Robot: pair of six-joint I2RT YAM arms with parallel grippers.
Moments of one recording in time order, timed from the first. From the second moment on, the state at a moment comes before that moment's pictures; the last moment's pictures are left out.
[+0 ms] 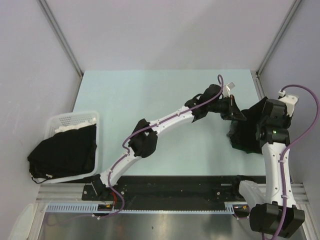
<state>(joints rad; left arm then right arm) -0.98 2.55 2.41 -0.12 0.58 -1.10 -0.18 0.90 0.95 -0.61 0.75 -0.01</state>
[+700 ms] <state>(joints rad) -0.94 2.62 2.43 0.00 0.61 -1.14 -0.27 0.80 1.10 -0.99 0.63 0.41</state>
